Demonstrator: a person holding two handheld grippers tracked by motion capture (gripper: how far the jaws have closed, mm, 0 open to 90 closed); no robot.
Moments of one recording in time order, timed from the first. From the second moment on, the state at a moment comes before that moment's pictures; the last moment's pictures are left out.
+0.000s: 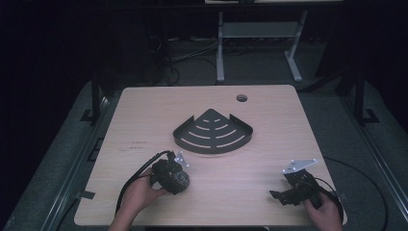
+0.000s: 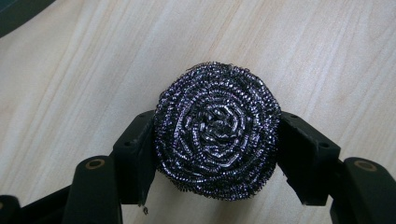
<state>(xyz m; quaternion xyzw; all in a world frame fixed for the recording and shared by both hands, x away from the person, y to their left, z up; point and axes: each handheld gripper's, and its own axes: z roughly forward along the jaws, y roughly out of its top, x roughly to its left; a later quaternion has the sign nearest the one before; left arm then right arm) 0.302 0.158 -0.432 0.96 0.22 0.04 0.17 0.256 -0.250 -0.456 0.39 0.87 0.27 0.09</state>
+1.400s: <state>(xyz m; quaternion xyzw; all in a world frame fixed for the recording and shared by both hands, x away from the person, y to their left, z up) 0.312 0.149 -0.409 0.96 0.21 0.04 0.18 0.257 -0.247 -0.458 0.39 0.87 0.28 0.09</state>
